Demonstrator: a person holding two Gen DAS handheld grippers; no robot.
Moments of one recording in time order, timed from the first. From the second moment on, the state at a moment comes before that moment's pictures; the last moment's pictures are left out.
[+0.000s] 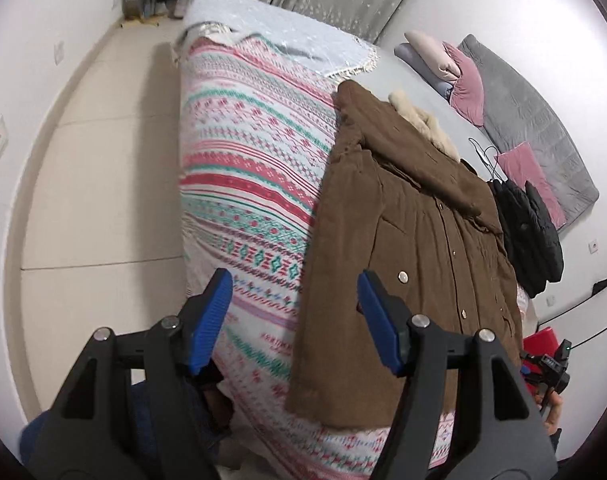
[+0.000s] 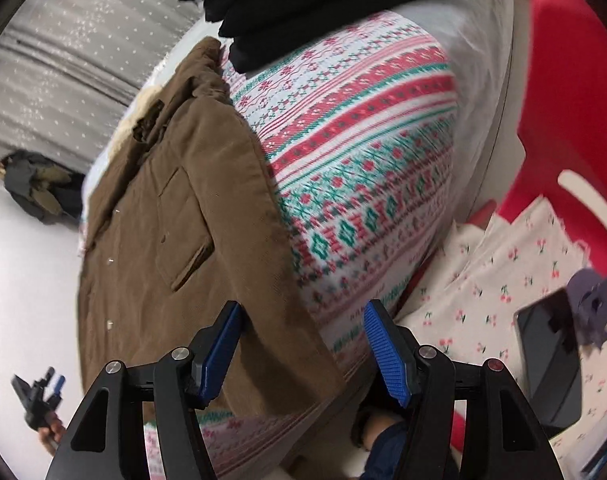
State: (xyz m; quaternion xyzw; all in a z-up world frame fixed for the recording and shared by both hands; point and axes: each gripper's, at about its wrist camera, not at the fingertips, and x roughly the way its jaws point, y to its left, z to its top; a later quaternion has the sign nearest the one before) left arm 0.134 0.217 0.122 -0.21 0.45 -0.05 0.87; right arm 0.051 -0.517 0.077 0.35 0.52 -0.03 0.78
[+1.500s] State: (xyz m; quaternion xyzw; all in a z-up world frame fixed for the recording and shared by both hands) left arm 0.128 0.140 0.115 -0.21 0.43 -0.06 0.87; right arm 0.022 -0.385 0.171 0.06 0.38 -0.13 0.91
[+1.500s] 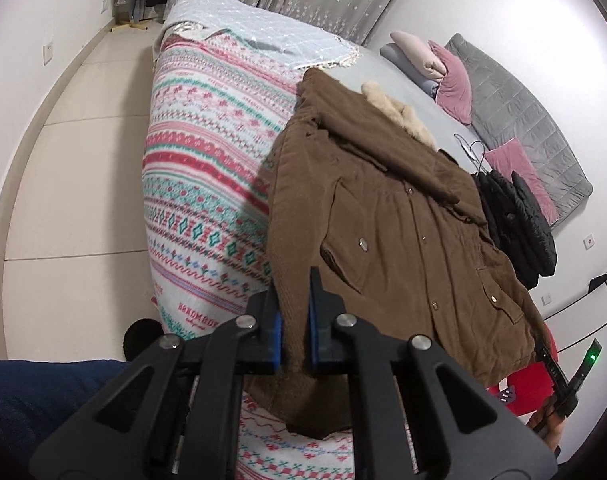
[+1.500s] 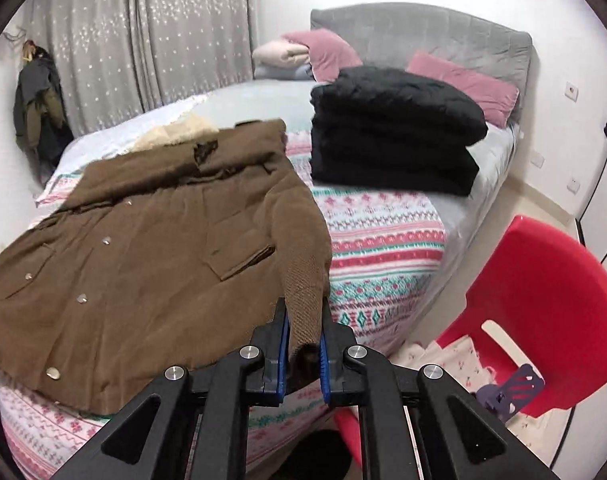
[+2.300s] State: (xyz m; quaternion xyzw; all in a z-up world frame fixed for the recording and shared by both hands) left arm 0.151 0.118 0.154 -0.22 0.40 -0.08 0.88; right arm 0.031 -0.367 0.215 0.06 0.33 -0.14 0.93
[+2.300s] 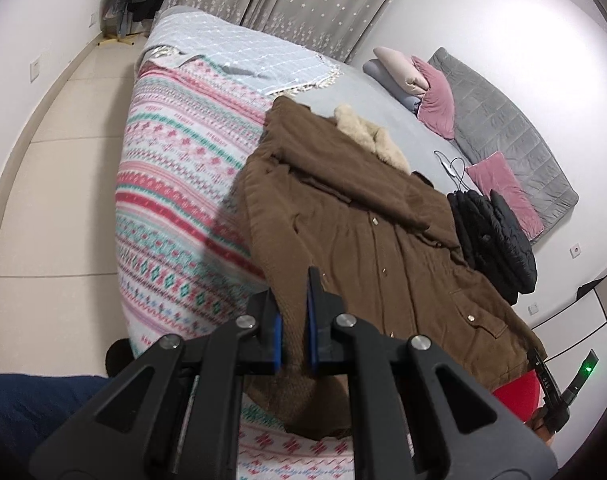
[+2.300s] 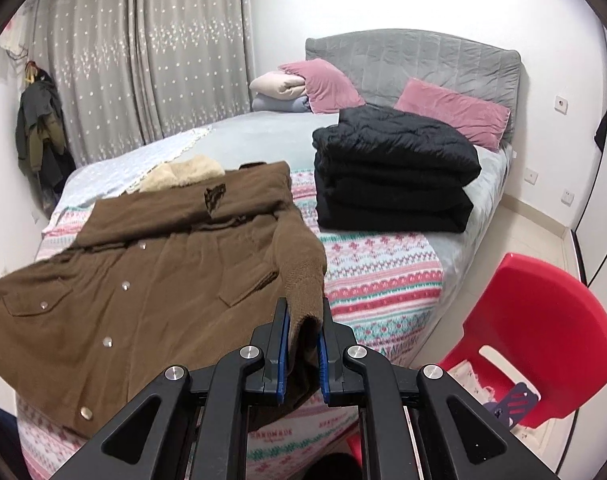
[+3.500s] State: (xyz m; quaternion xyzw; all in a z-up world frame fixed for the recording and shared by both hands) left arm 0.162 0.171 0.142 -0.31 0.42 -0.09 0.85; right arm 0.023 -0.421 0.226 0.32 0.28 -0.07 0.90
